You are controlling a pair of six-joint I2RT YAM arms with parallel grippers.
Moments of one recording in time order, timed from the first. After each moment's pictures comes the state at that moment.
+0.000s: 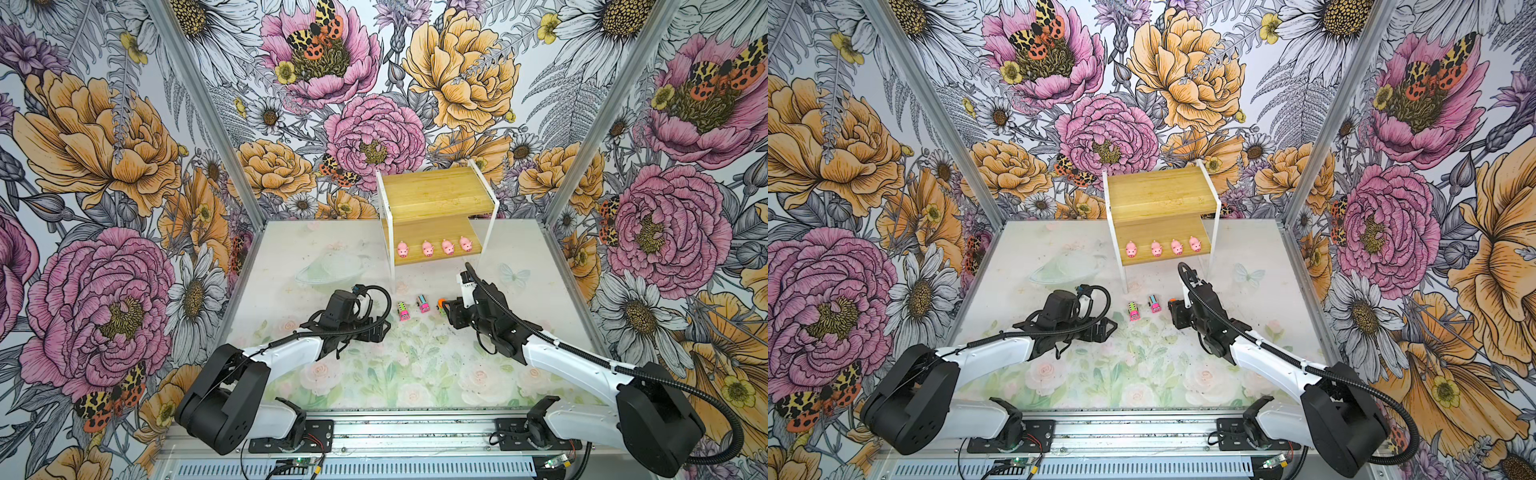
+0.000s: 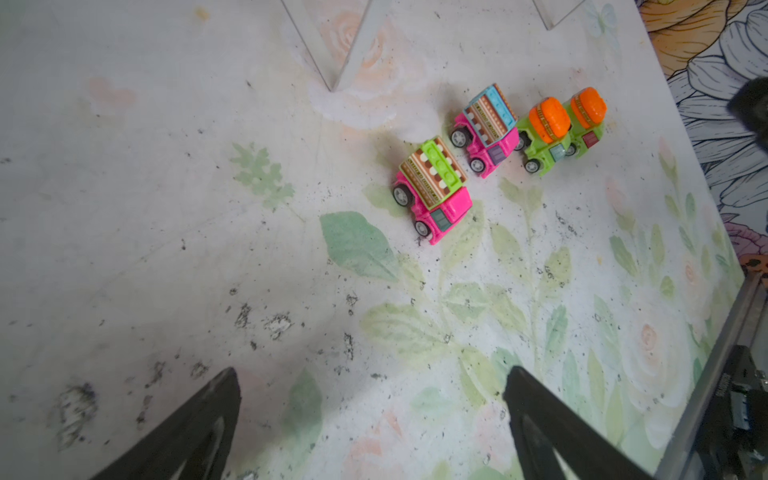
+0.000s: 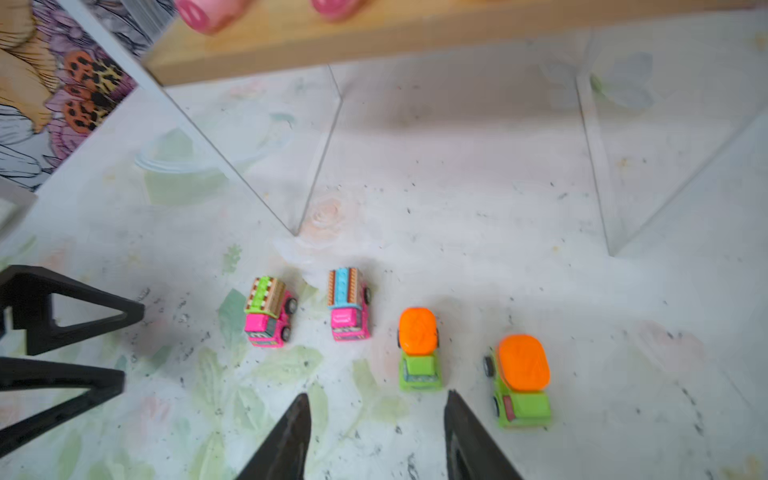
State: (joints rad) left arm -0.49 1.36 0.53 0.03 0.28 -0.34; right arm 0.54 1.22 0.56 0.01 0.02 0.32
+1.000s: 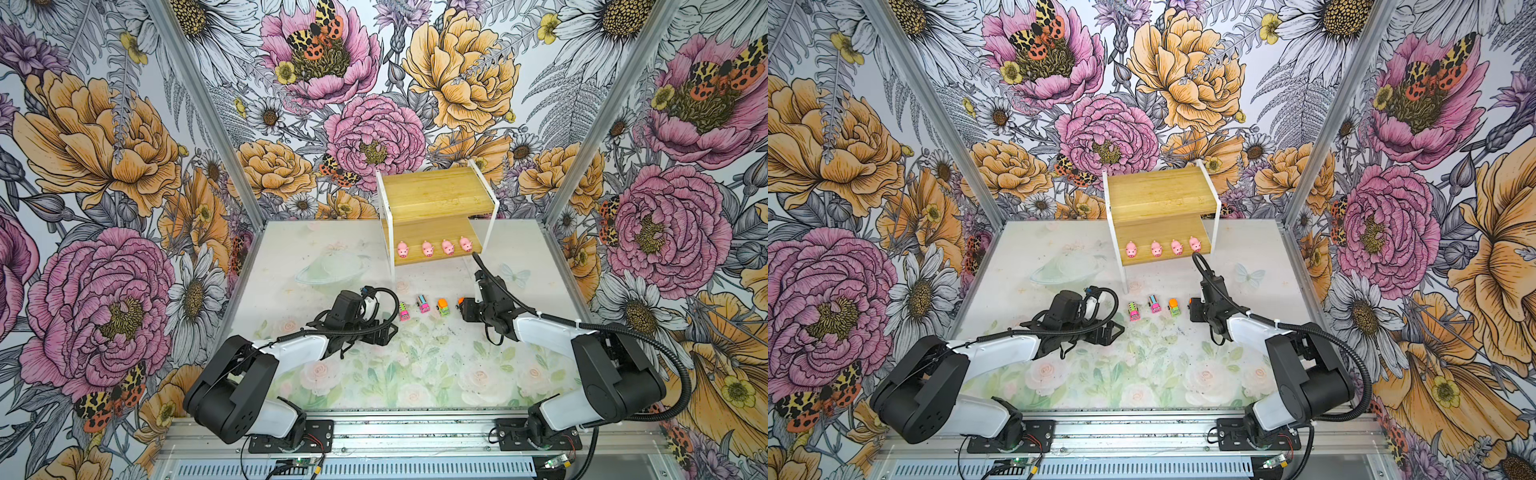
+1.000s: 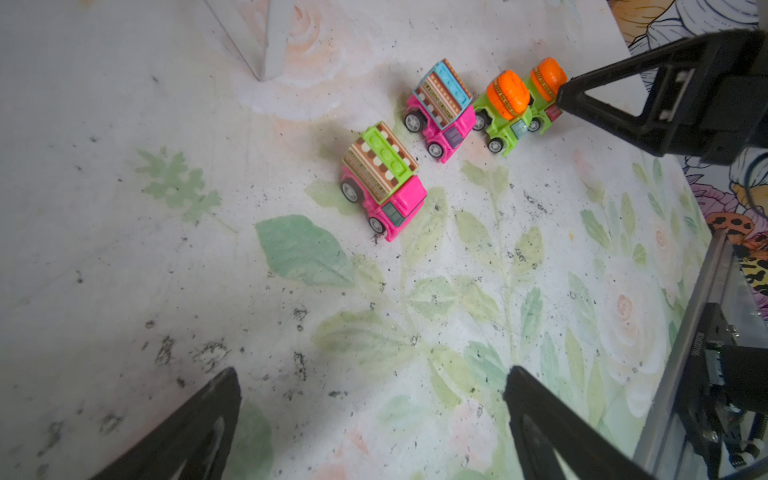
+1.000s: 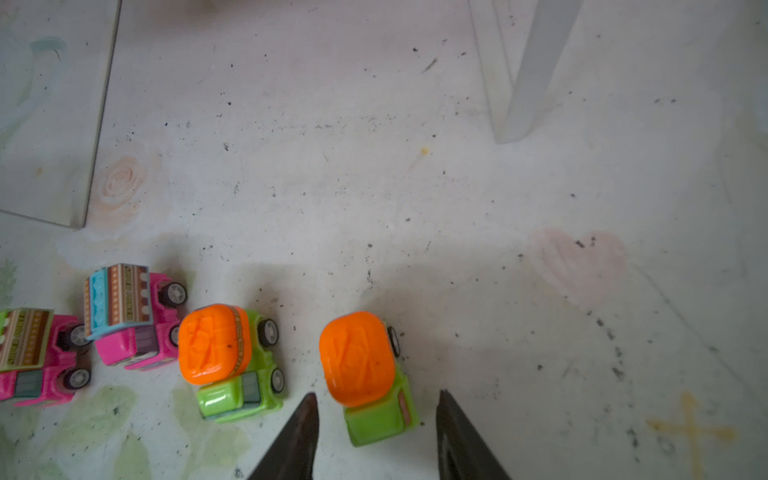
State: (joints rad) left arm -0.53 1.41 0.54 0.08 0.33 -0.32; right arm 0.32 1.50 0.64 -0.02 -0.04 0.33
